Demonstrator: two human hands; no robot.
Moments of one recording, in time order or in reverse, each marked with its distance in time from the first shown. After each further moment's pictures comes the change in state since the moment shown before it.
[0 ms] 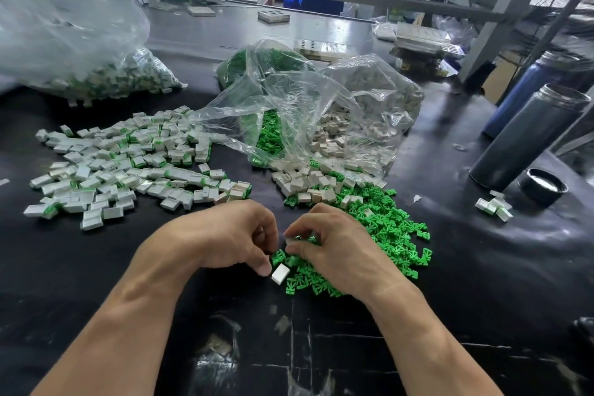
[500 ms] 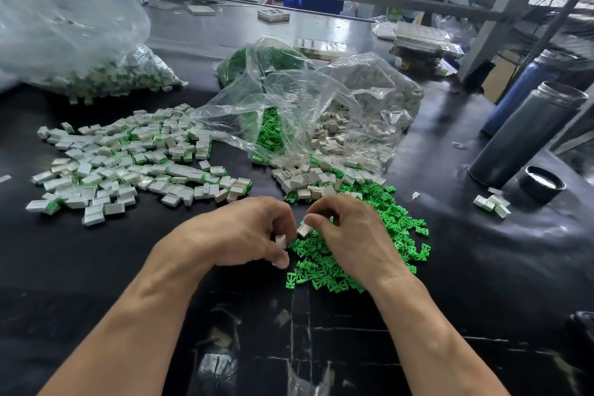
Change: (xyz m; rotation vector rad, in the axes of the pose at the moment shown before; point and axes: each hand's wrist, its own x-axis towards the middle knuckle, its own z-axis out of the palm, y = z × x) left_hand 0.000 0.011 0.010 -0.015 0.066 0.107; right_hand -0.001 0.007 -0.007 0.050 0.218 0.074
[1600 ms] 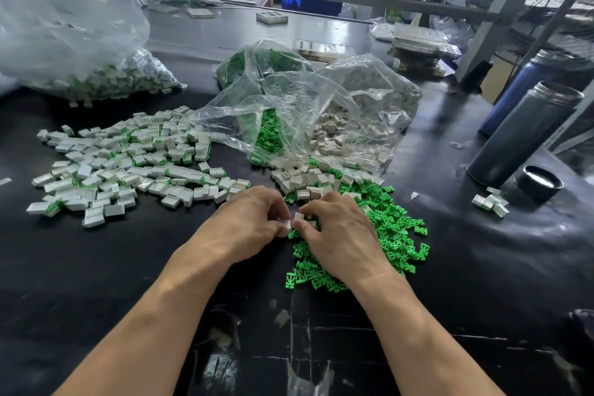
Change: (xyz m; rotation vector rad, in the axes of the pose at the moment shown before) left_hand 0.021 -0.009 0.016 -0.049 0.309 -0.063; right_hand 0.003 -0.011 0.012 -0.267 -0.058 -0.003
